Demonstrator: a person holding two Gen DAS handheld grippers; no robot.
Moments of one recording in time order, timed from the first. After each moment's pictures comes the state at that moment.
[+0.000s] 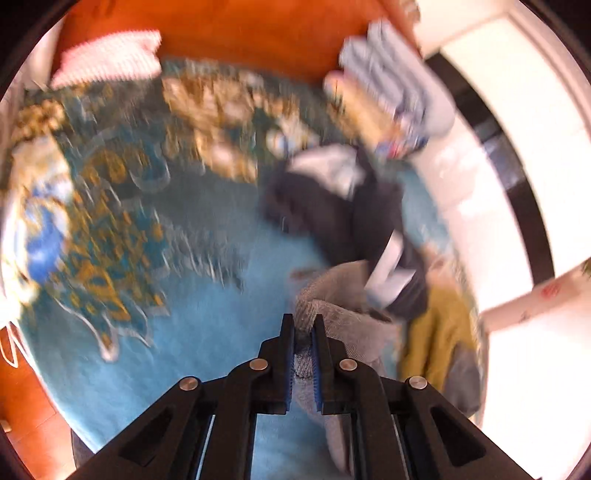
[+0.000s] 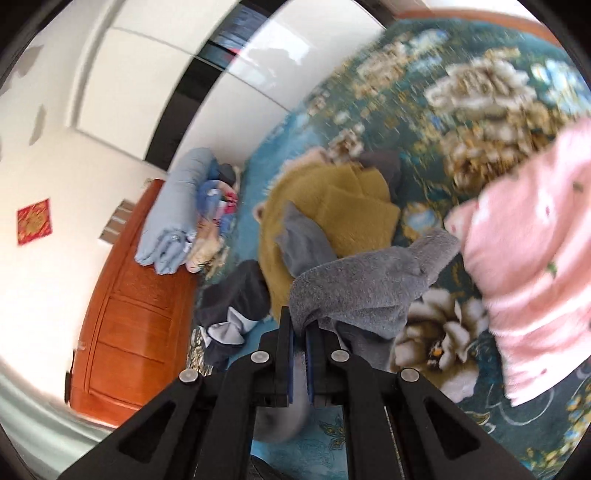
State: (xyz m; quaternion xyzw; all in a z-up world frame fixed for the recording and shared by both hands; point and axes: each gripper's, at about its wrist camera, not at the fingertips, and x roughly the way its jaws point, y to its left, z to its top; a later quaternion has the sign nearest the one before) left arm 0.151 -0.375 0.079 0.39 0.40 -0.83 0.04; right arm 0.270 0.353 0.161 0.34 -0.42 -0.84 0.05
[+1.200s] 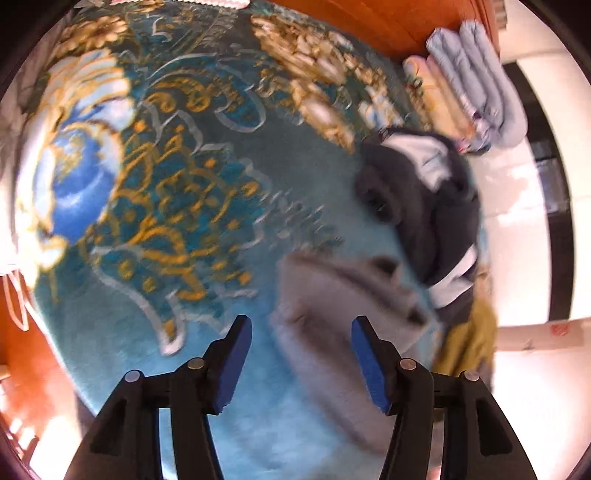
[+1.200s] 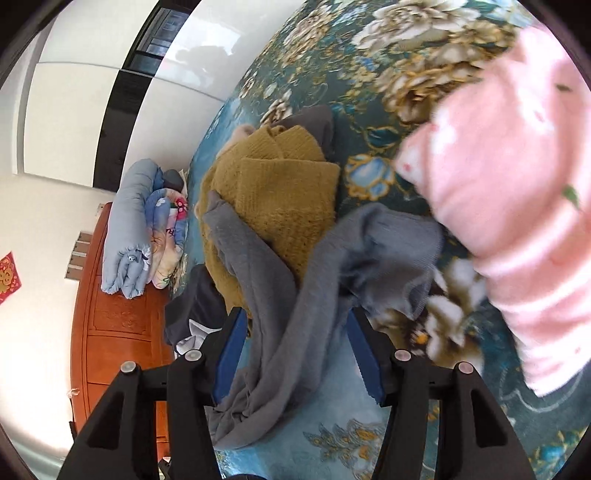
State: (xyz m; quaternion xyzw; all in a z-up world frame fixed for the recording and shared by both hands) left arm 0.148 -0.429 0.003 0.49 0.46 -0.73 0.09; right arm 0.245 0.362 0.058 0.39 -0.52 -0.76 -0.04
